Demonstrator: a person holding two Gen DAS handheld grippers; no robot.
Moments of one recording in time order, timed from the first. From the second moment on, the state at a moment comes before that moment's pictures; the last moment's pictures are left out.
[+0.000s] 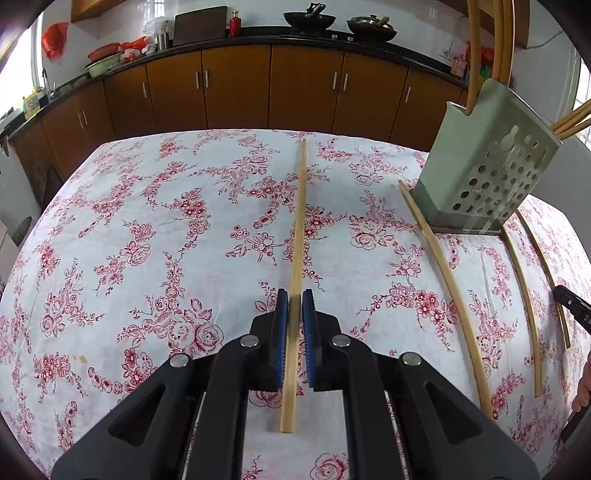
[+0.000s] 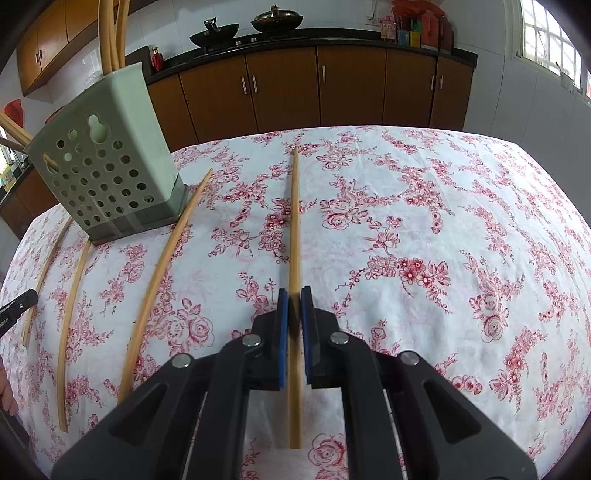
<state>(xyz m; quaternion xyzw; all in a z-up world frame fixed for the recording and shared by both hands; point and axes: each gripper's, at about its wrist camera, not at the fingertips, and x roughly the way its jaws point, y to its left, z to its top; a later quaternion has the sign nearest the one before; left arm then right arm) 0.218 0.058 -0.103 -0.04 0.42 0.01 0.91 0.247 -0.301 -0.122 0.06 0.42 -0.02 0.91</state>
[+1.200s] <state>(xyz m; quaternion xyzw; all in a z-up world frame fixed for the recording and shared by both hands) 0.183 0.045 -0.098 0.01 0.43 0.00 0.90 0.213 -0.299 -0.108 0.05 0.40 -0.01 0.92</state>
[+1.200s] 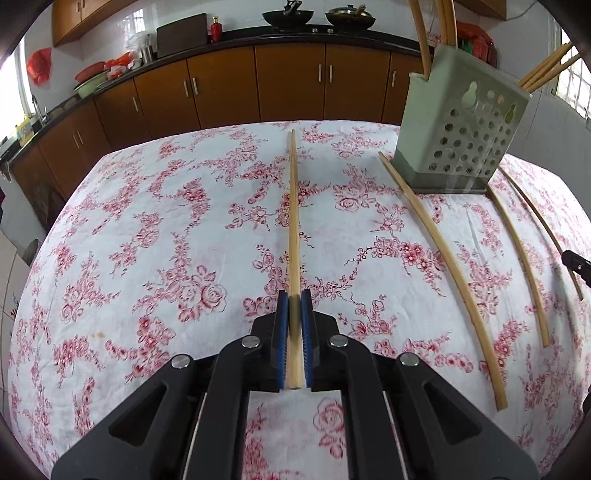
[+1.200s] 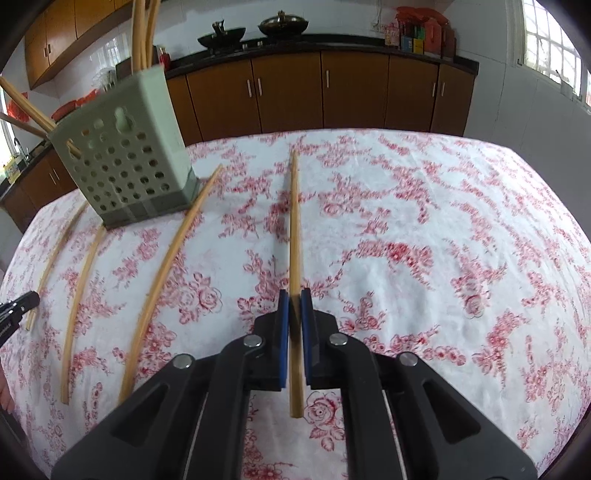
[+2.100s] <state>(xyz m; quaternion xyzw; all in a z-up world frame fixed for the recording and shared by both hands) 0.149 0.073 0.056 -0.09 0.22 -0.01 0.97 0.177 -0.324 0.031 0.09 0.20 0.00 0.98</state>
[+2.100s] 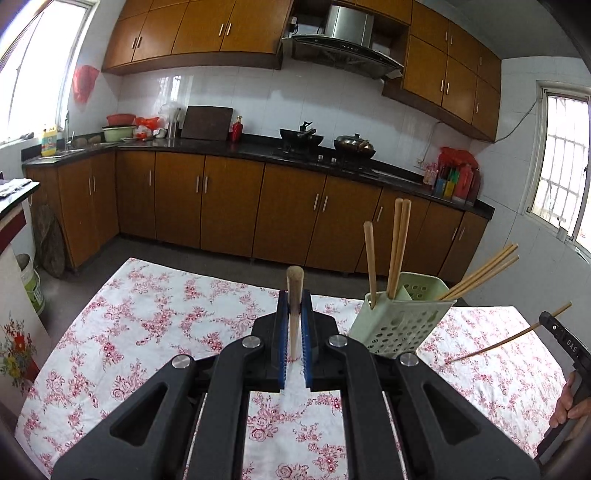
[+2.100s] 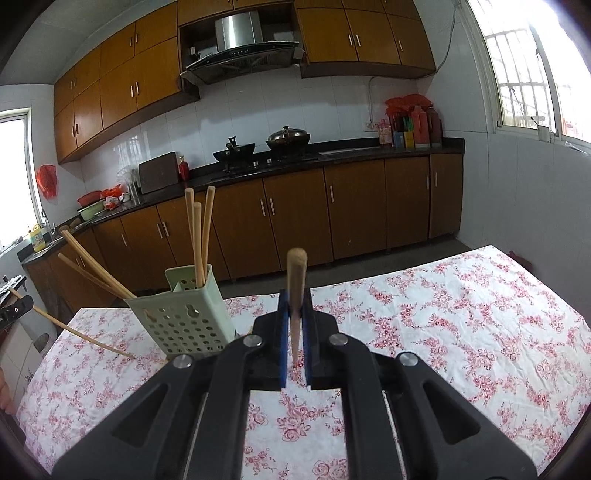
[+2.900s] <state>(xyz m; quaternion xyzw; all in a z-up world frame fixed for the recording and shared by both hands) 0.136 0.008 0.167 -0.07 0.10 -0.08 0.99 0.164 -0.291 0.161 0.10 0.10 0.11 0.98</state>
